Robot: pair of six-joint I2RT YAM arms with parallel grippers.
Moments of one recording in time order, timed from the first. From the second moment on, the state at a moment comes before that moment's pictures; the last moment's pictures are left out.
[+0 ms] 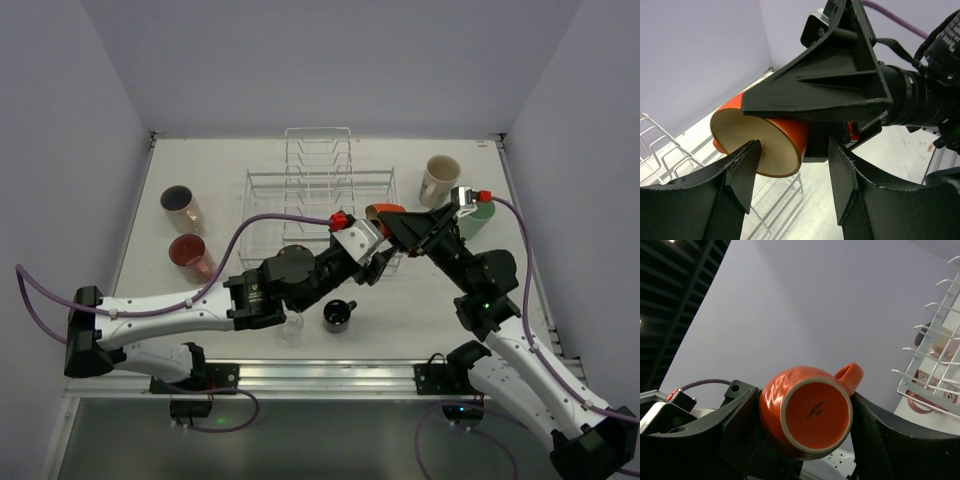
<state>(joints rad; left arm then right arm) -1.33 1.27 1.13 0.25 -0.42 0.11 0.50 0.69 0.55 0.55 -0.32 1.40</state>
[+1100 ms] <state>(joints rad) -1.33 1.24 1.21 0.16 -0.39 0.17 0.50 0.54 0.55 0.32 -0.24 1.28</state>
